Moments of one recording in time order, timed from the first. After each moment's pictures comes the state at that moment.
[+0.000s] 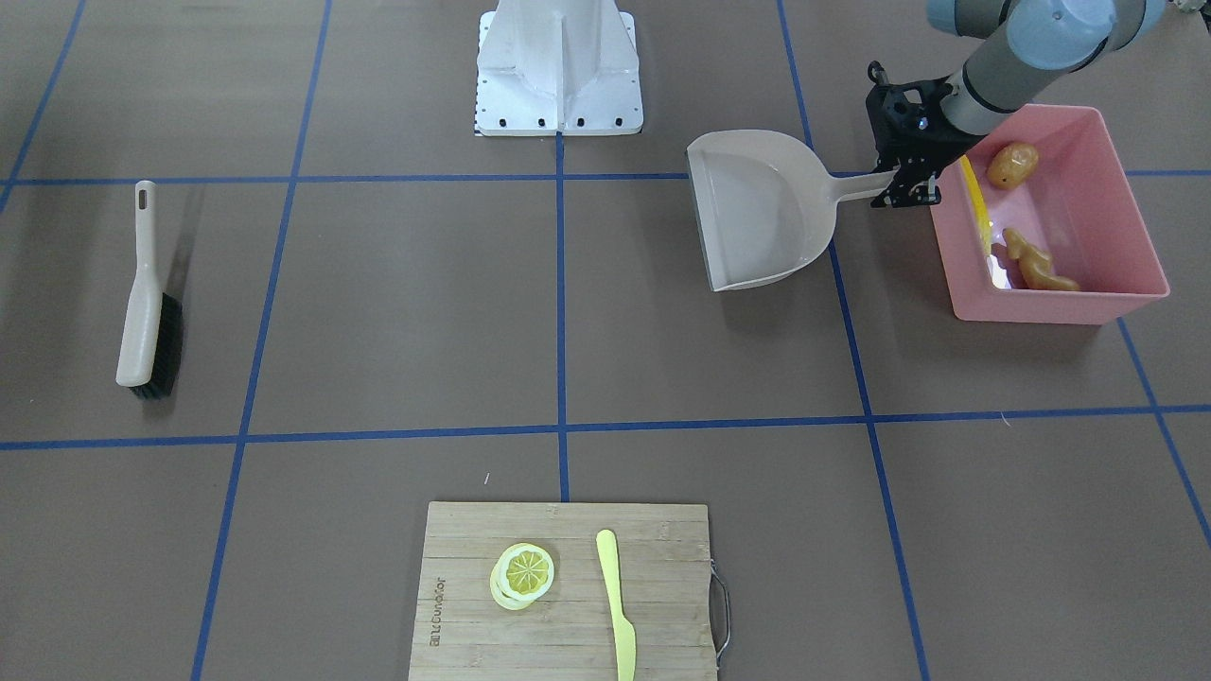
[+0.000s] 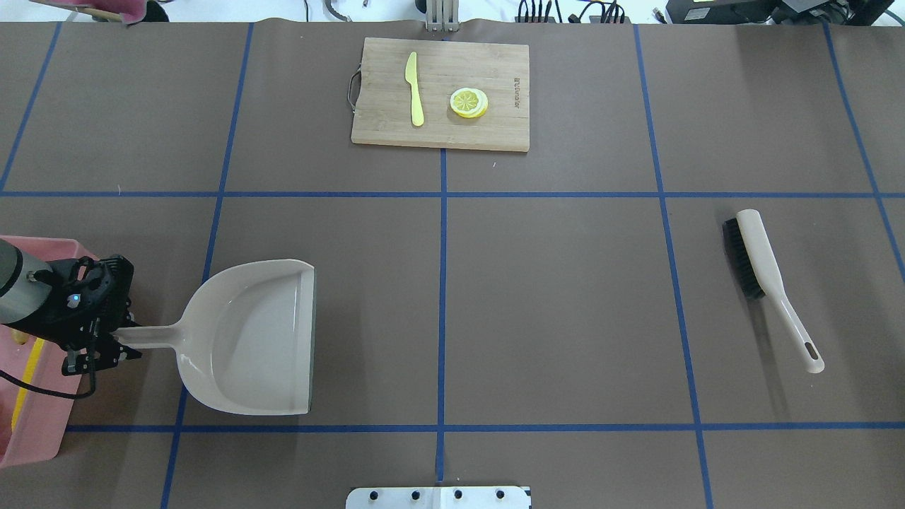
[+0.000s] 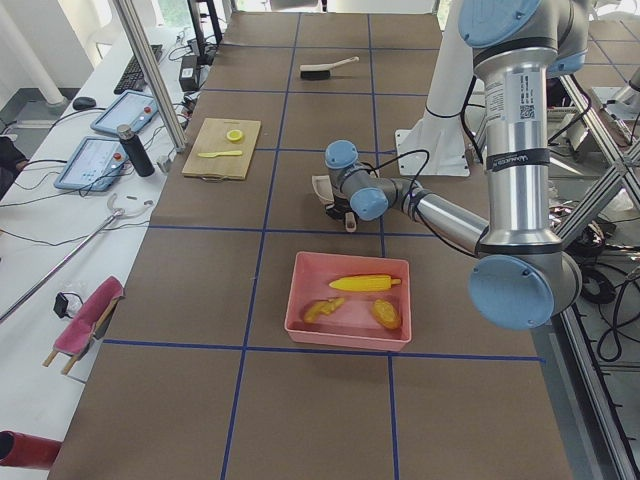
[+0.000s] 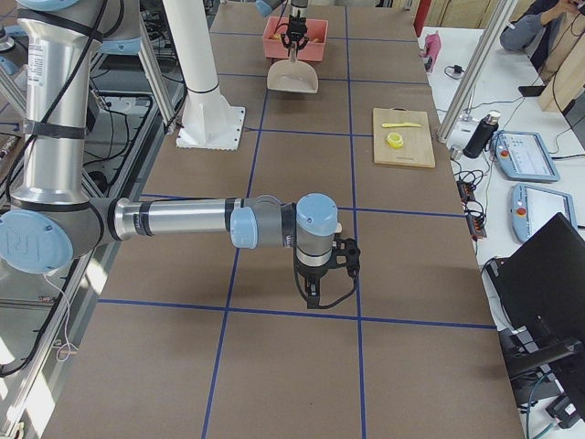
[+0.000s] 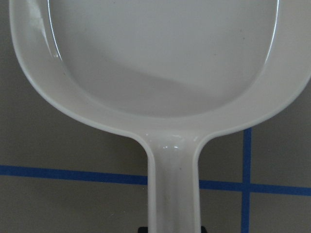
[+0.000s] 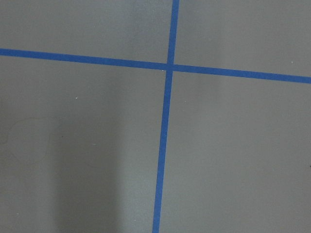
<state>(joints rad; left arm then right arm) -0.72 -1.45 -2.04 -1.95 -2.21 0.42 1.51 -1.71 1.79 -1.57 2.29 0.01</state>
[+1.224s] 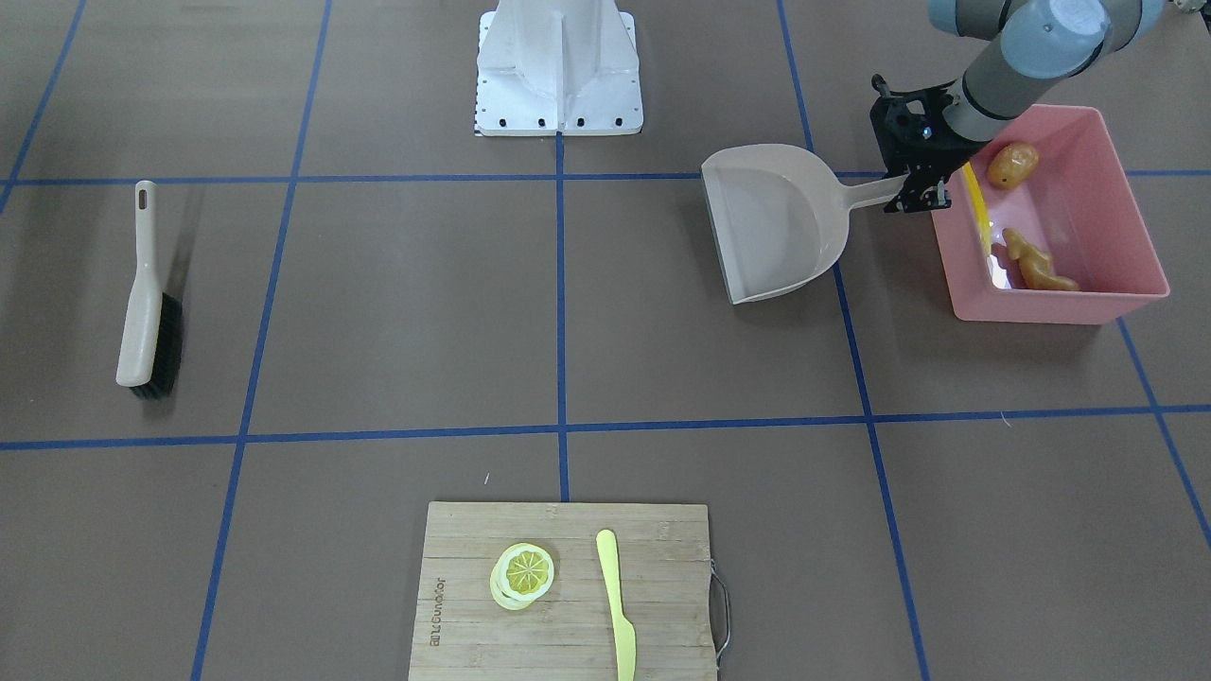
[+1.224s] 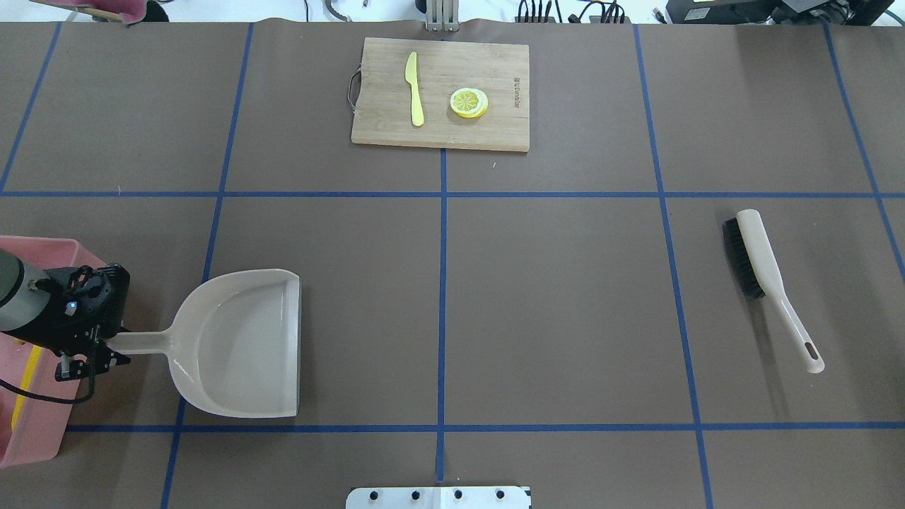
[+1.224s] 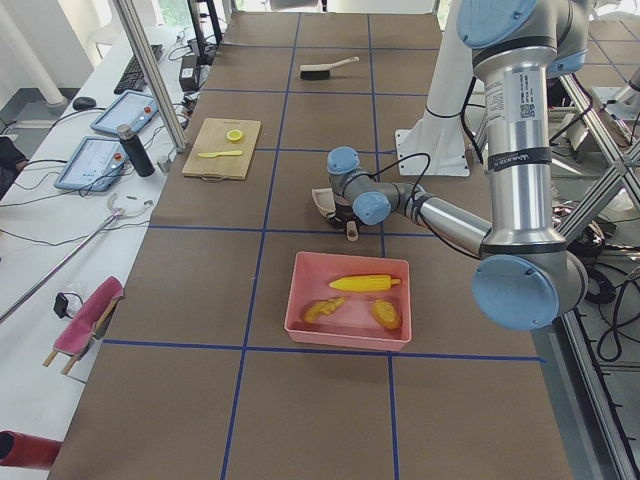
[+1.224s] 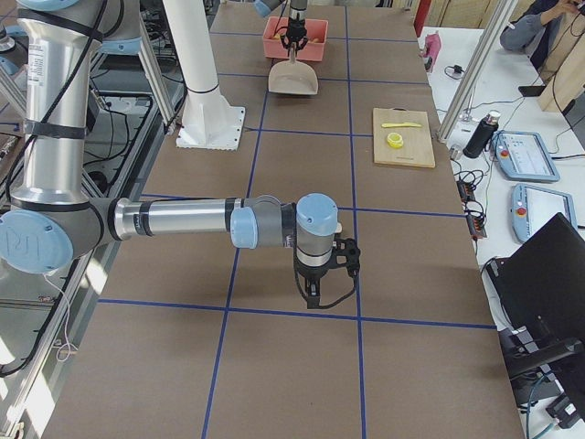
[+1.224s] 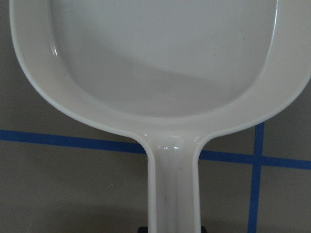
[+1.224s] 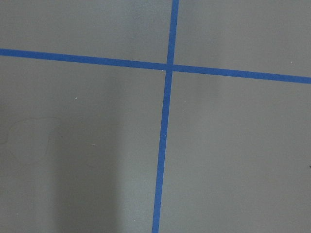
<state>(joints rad) -0.70 -1.43 -2.03 -1.93 -2.18 0.41 1.51 -1.71 1.79 -1.57 2.29 0.01</state>
